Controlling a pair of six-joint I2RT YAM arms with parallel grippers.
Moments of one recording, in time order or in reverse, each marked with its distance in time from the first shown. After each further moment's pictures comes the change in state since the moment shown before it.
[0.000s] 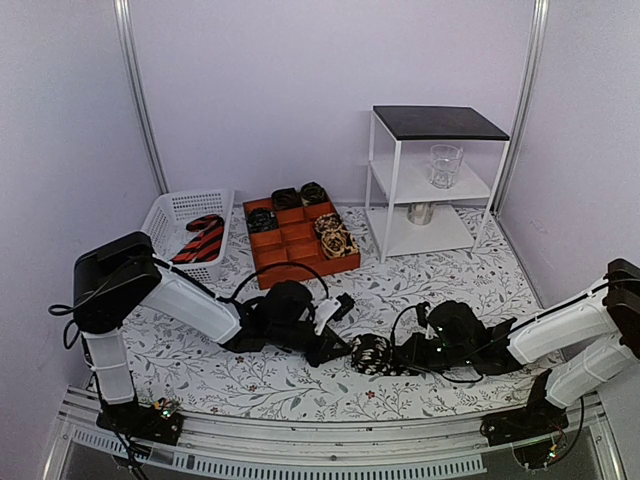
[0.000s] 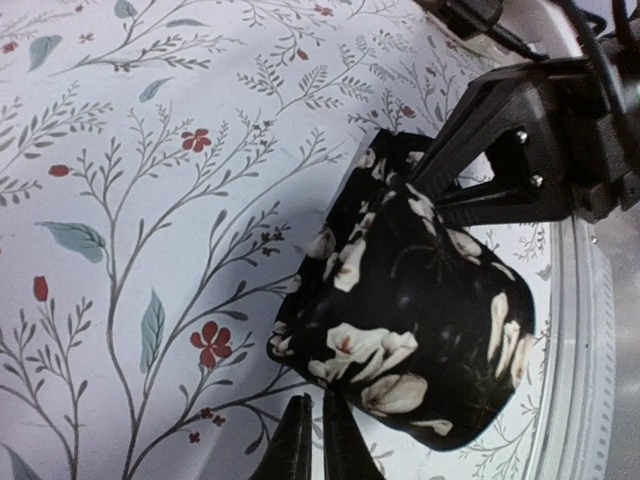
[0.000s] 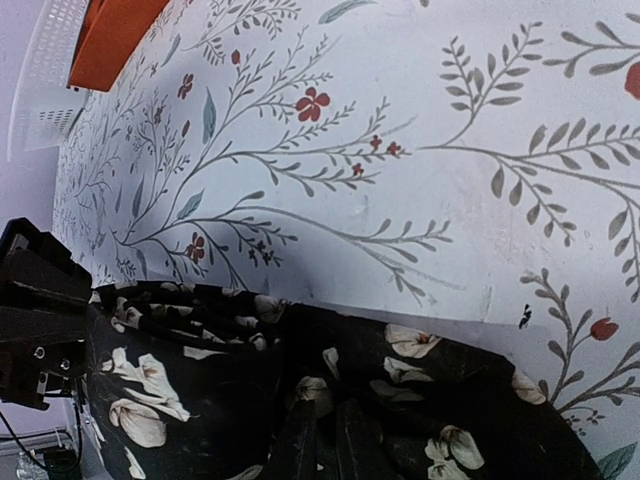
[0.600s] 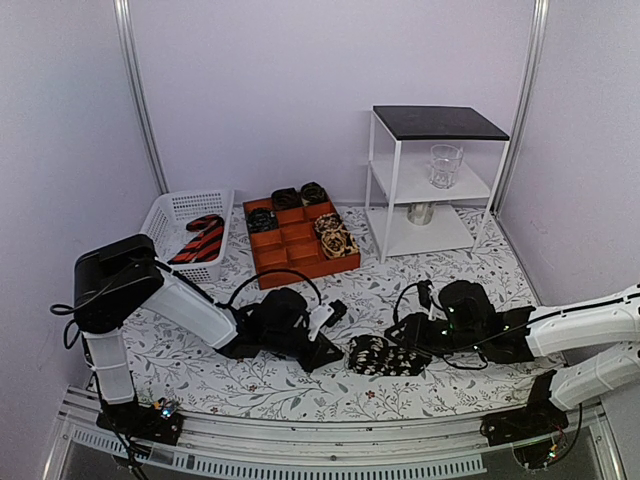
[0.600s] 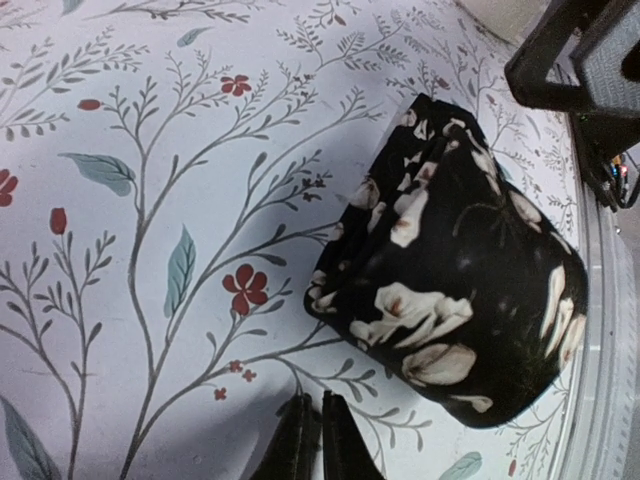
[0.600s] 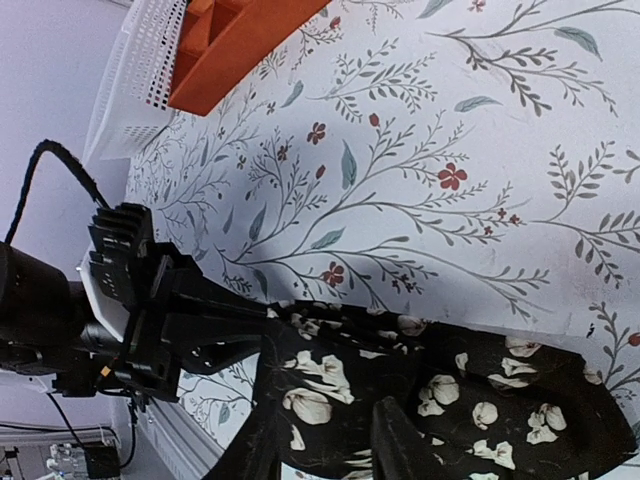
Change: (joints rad) left arm 0.005 0.005 -0.066 0.032 -0.051 -0.019; right arm 0.000 -0.177 0.080 -0.127 0.000 -0.003
